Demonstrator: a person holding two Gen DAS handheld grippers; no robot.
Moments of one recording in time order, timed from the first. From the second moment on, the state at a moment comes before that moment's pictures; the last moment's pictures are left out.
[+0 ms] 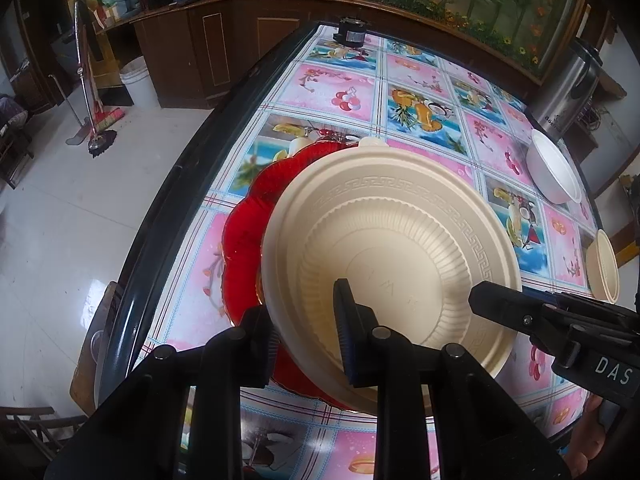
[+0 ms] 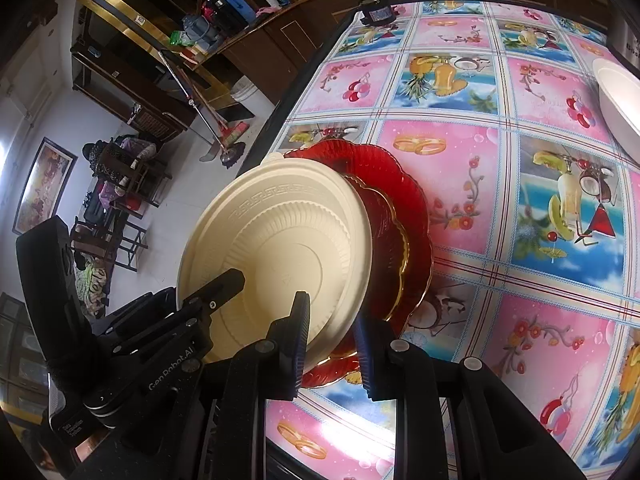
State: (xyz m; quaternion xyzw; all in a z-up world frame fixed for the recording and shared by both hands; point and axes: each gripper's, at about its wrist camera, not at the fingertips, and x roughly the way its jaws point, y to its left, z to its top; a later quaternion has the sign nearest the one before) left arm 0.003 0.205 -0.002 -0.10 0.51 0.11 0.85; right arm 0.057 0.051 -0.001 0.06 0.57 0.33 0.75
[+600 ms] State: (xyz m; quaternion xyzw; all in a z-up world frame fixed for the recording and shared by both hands) left arm 0.001 0.205 0.003 -0.10 0.49 0.12 0.86; right arm 0.058 0.052 0.005 0.06 0.56 0.33 0.76
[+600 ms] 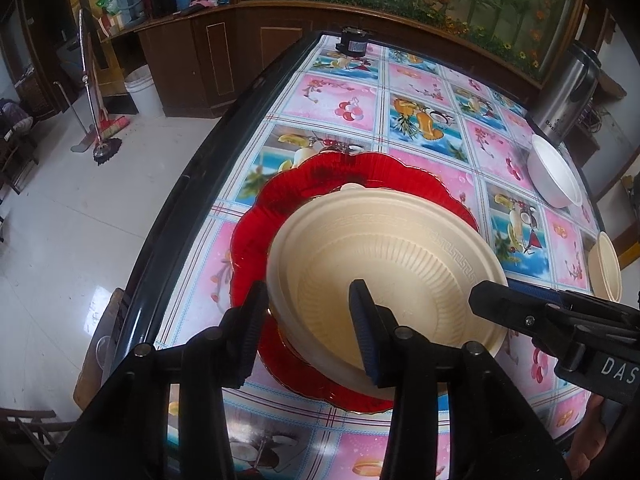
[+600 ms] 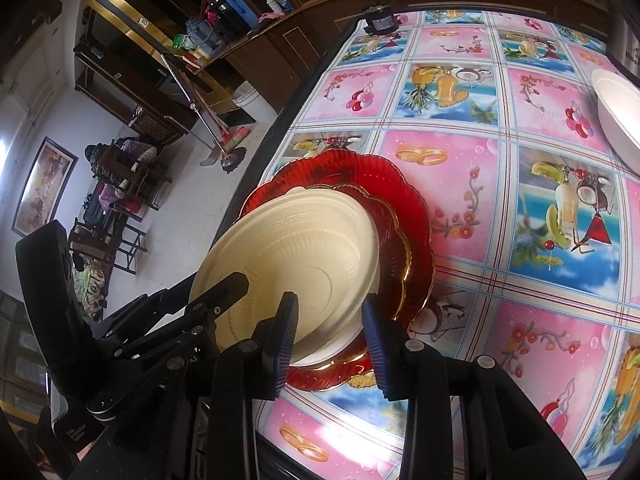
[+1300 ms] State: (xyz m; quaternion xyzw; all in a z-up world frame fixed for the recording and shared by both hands) left arm -0.039 0.201 0.040 -0.09 0.39 0.16 0.90; right arm 0.021 0.034 0.042 -0.02 0.45 0.28 0.85
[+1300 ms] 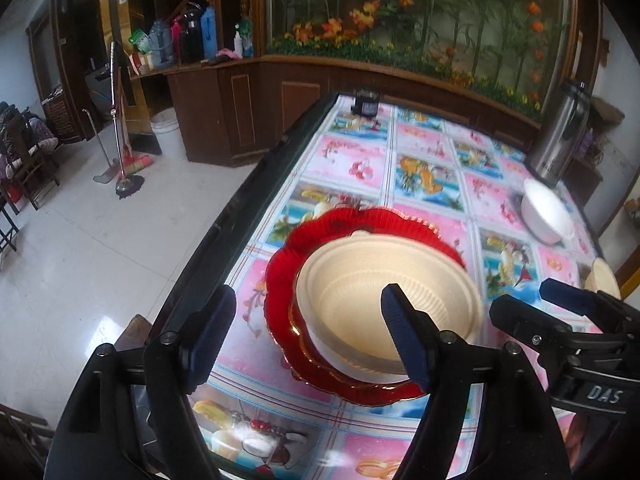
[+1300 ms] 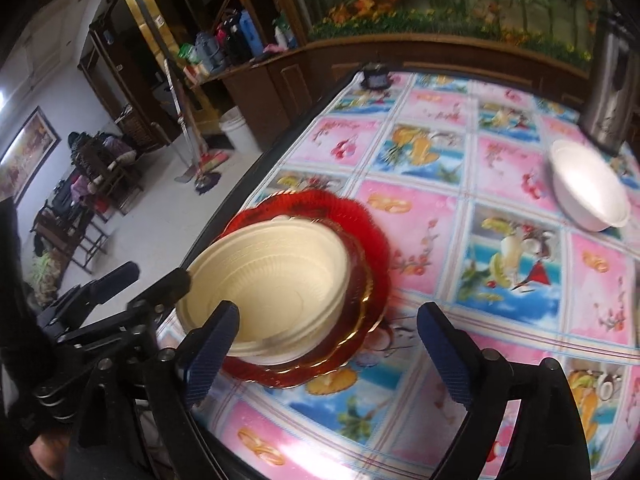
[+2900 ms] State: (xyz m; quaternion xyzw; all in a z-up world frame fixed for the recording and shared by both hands) left arm 0.025 0.058 0.029 -0.07 0.38 0.05 0.92; right arm 0.047 -0.126 0.021 0.03 0.42 0.16 0.89
